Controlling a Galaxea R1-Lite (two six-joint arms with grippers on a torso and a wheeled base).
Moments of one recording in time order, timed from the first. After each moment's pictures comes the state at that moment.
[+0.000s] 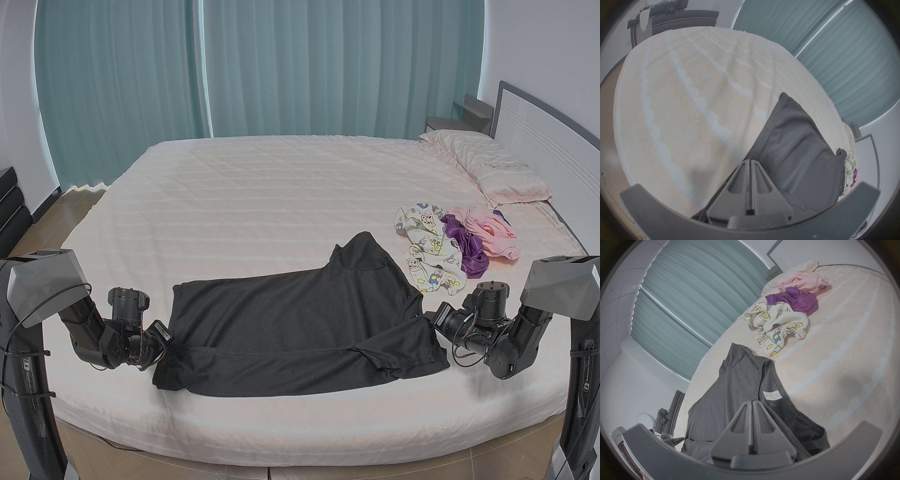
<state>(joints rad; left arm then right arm) -0.01 2.29 -0.78 -0.69 0.03 -0.83 0.16 2.36 -0.70 -1.24 0.14 0.73</state>
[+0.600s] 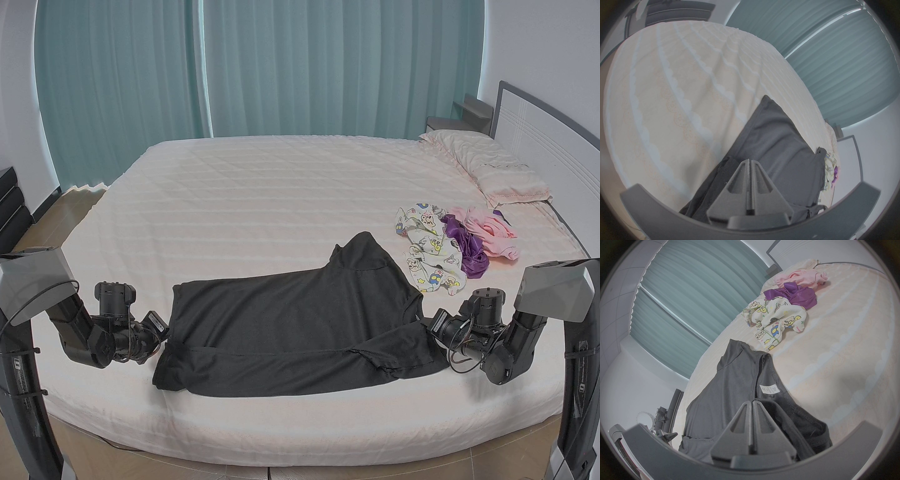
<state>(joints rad) 0.03 2.24 -0.74 -0.78 -0.14 -0.85 0.17 2.41 -0.69 -1.28 0.14 0.73</state>
